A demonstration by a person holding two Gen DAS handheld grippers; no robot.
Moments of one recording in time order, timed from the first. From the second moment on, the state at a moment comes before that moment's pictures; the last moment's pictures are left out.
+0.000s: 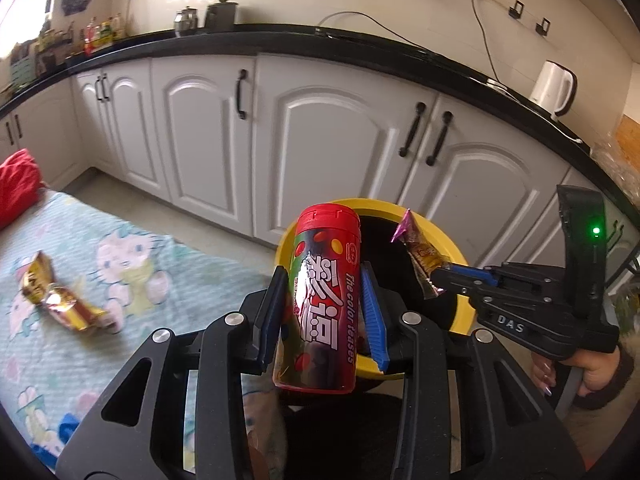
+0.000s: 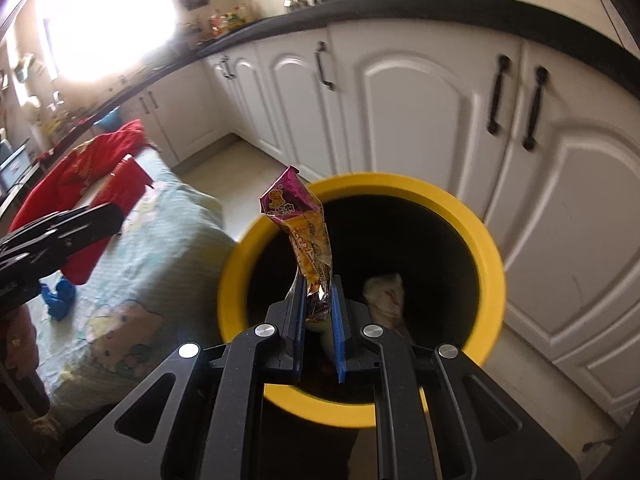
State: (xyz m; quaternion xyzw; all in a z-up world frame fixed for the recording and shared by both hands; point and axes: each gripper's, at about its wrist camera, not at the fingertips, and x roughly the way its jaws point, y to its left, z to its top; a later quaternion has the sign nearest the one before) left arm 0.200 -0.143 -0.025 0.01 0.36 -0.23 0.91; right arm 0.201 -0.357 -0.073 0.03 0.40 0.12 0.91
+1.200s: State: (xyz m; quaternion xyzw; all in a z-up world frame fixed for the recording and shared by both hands) left arm 0.213 -0.149 -0.040 0.02 0.36 -0.19 0.91; right arm 0.195 -0.386 -0.071 0.08 0.37 0.07 0.92
